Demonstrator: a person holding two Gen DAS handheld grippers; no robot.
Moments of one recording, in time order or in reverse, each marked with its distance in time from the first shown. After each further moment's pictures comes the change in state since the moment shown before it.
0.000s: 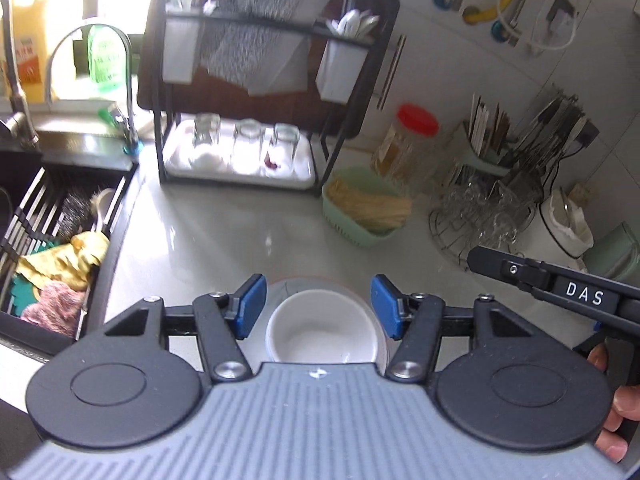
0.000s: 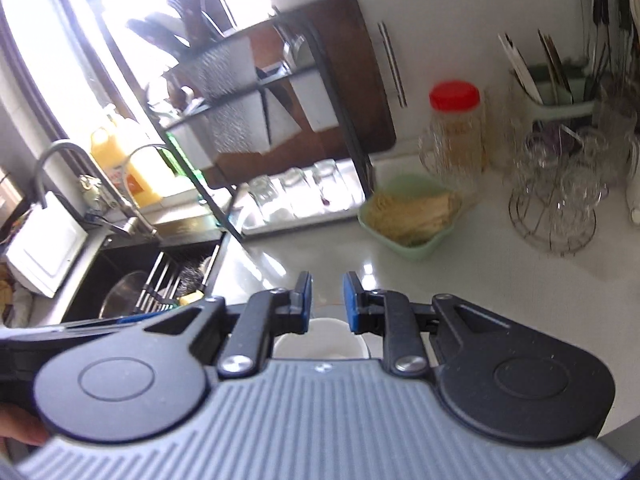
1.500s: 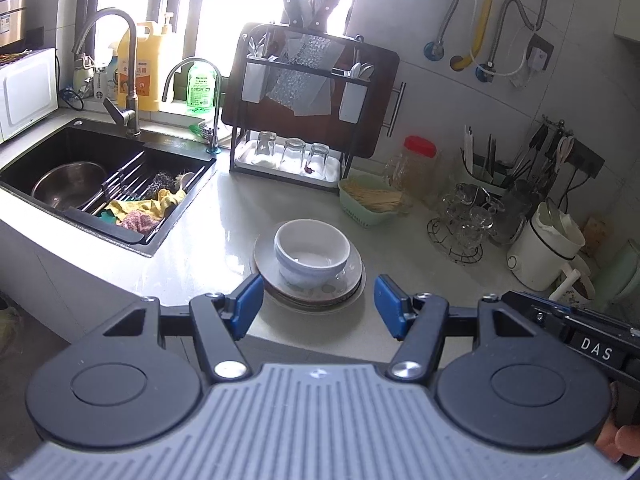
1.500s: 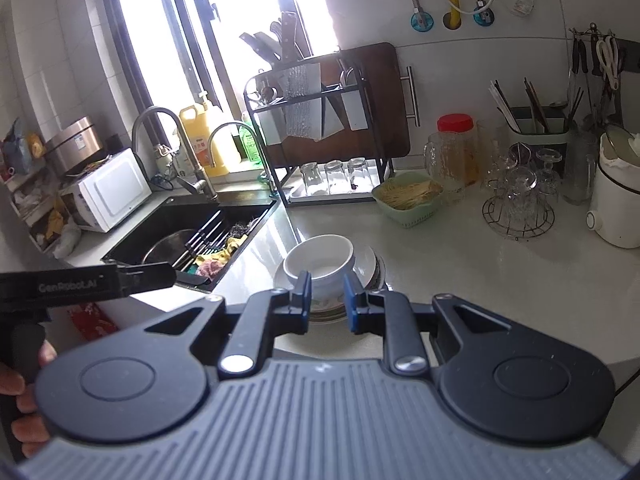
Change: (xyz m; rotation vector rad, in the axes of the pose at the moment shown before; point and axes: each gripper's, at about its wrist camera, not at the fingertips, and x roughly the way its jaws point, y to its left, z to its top) left arm -0.188 -0.134 -0.221 -0.105 -0.223 0.207; right arm -0.180 -0.053 -0.139 -0.176 -0.094 0.122
